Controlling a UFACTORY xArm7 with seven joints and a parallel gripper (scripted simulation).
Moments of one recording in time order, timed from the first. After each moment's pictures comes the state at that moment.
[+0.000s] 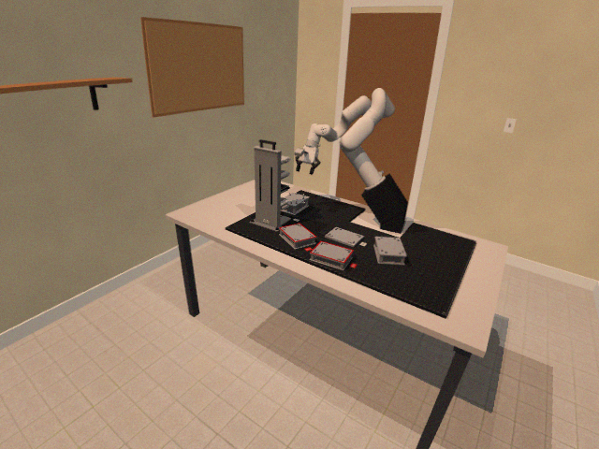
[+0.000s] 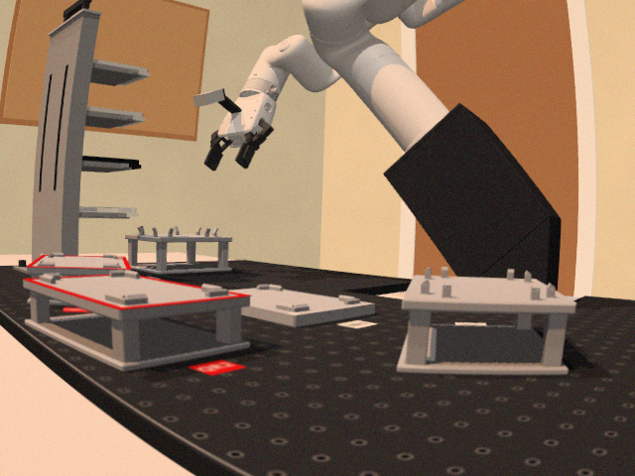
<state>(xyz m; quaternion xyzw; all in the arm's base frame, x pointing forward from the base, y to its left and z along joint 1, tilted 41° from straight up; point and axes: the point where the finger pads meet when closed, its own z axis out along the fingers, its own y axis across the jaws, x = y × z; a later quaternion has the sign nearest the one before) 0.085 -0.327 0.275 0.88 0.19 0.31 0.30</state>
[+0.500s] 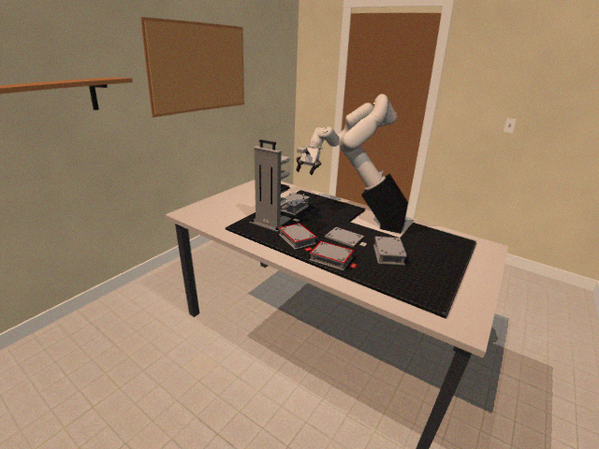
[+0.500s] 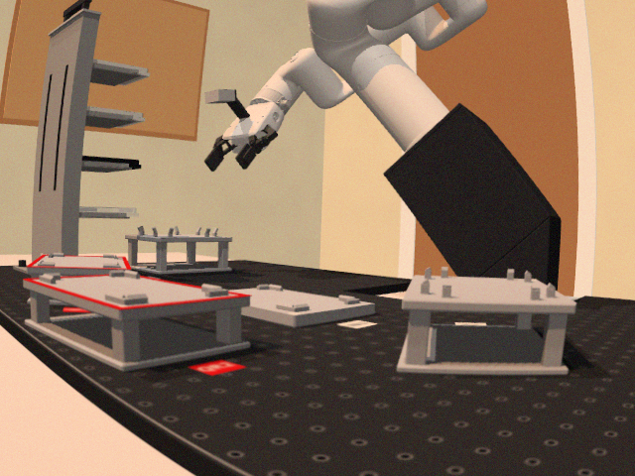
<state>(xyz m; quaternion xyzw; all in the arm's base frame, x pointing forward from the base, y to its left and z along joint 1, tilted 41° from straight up) 0.085 -0.327 0.275 0.84 0.22 0.40 0.28</state>
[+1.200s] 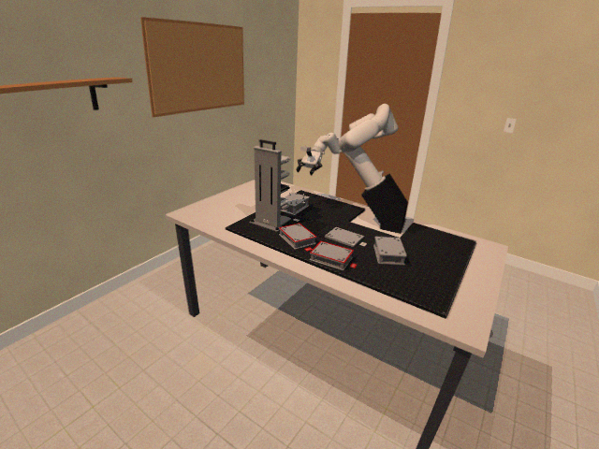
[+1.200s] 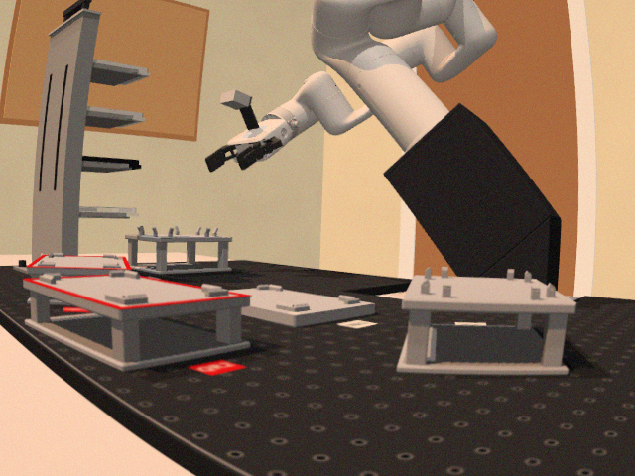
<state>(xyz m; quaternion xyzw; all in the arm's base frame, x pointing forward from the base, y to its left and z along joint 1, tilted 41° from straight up) 0.085 -0.327 0.275 0.77 0.26 0.53 0.24</state>
